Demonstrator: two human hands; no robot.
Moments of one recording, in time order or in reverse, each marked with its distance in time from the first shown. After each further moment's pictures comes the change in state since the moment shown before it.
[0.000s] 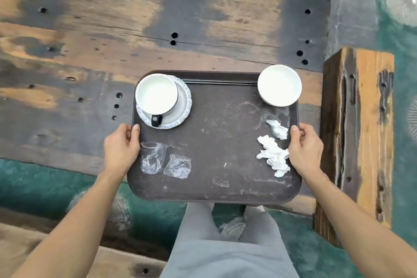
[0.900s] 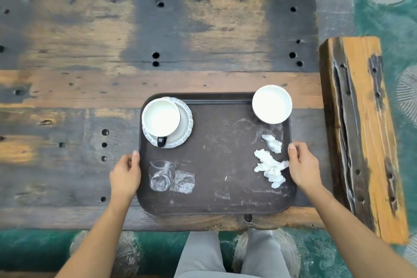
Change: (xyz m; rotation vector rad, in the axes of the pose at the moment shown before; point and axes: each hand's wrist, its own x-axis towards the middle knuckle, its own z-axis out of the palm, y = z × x) left_hand 0.061 -0.010 0.046 -0.082 -0.282 -0.282; right_hand 0.005 0.014 0.044 -0.053 -0.173 0.267
